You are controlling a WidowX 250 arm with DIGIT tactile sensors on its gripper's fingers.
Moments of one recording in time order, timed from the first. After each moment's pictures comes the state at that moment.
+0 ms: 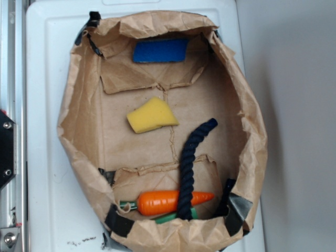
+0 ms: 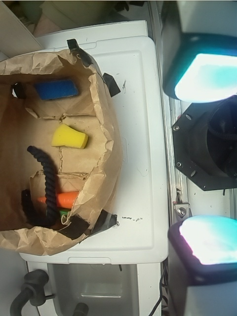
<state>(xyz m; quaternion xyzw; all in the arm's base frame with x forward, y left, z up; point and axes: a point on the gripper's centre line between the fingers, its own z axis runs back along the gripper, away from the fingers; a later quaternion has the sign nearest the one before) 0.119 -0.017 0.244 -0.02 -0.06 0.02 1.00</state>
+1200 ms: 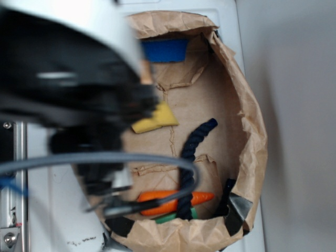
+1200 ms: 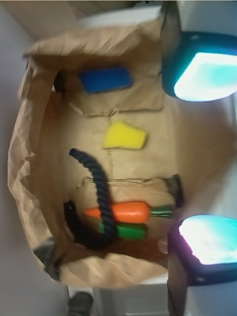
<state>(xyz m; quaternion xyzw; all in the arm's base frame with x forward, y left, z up) 0.233 -0.007 0.190 -0.01 -0.04 0.04 1.00</state>
